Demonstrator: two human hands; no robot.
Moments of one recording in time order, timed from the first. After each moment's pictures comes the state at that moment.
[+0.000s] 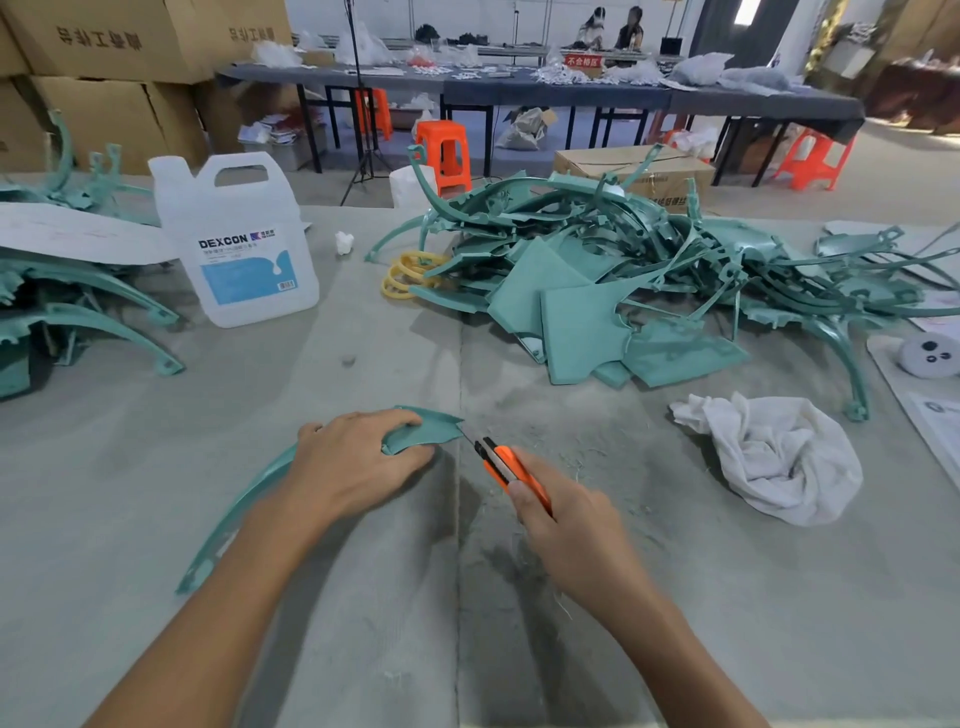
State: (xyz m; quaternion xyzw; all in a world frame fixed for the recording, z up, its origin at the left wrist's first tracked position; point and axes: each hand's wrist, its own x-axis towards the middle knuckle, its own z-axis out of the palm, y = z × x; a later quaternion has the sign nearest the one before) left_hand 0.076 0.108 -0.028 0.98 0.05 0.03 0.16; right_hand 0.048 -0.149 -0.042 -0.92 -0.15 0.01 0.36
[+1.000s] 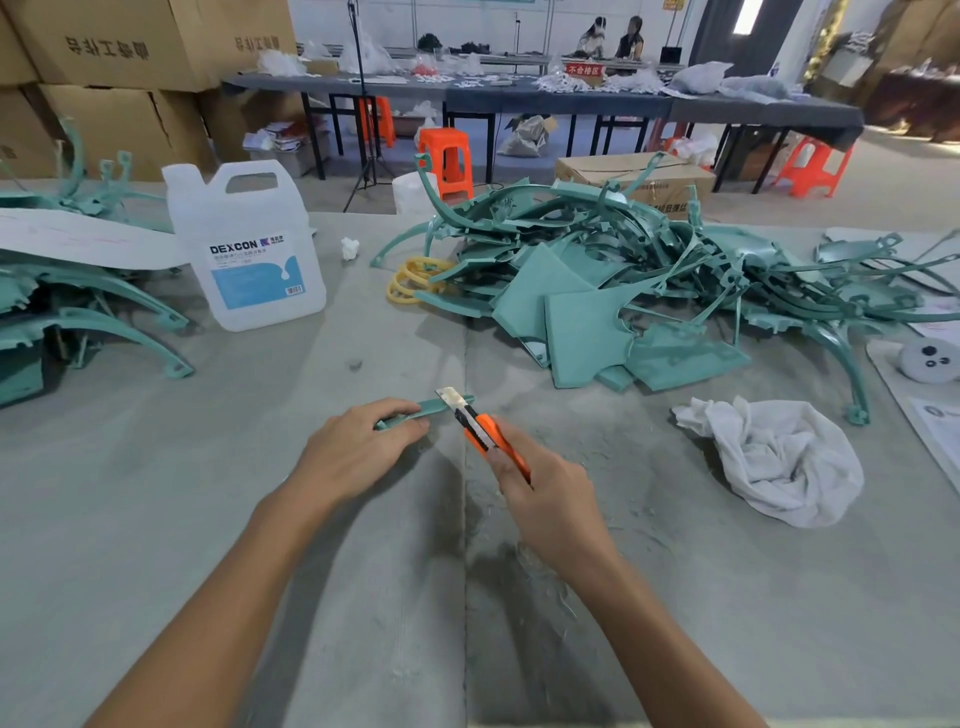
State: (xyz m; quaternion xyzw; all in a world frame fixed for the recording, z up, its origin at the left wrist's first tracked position) left_hand 0.078 0.115 -0.015 0.93 0.11 0.00 0.35; right_hand 0.072 -0.118 -0.044 -0.91 -0.16 -0.04 0.39
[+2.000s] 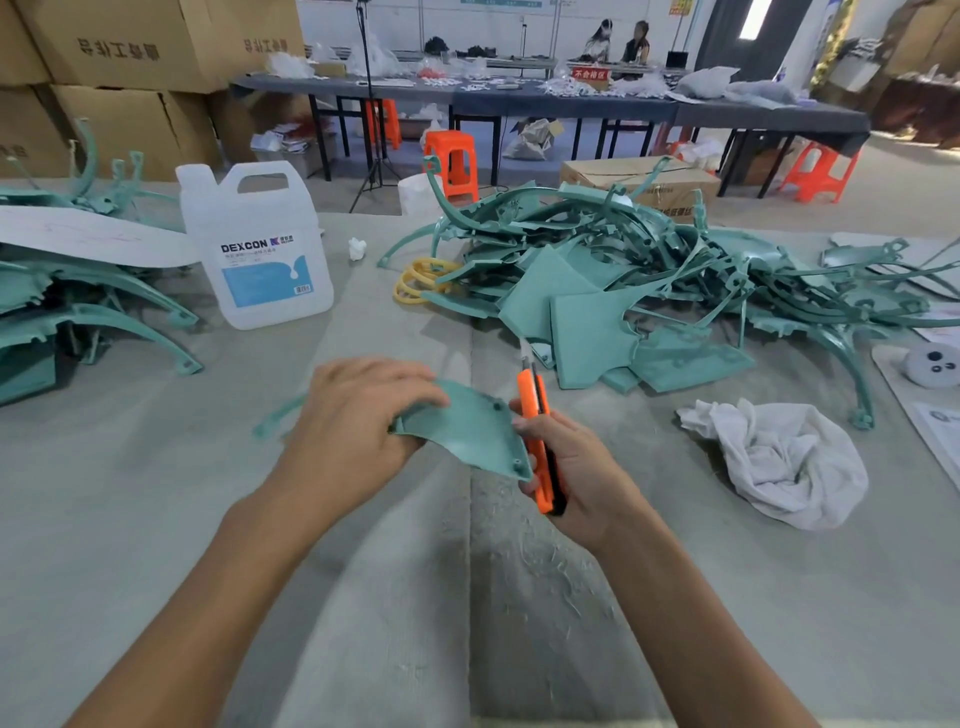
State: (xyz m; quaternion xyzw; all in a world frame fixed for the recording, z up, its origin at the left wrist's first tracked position) left_hand 0.040 0.098 0.040 0.94 -0.12 0.25 0.19; right_hand 0.084 -0.120 0.000 -0.49 0.06 0.25 0.83
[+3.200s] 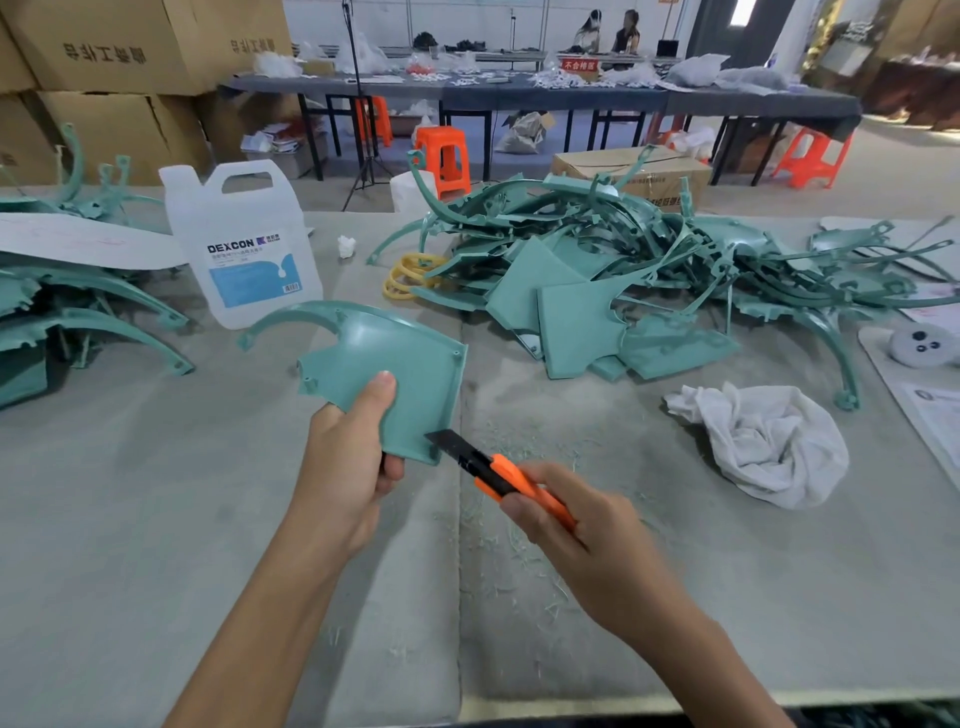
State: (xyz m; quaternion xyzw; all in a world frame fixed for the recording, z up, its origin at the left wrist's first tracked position) left_hand 0.015 0.052 0.037 0.60 0.17 0.14 0.77; right_hand 0.005 -0.166 -0.004 -0.86 -0.24 -0.02 0.46
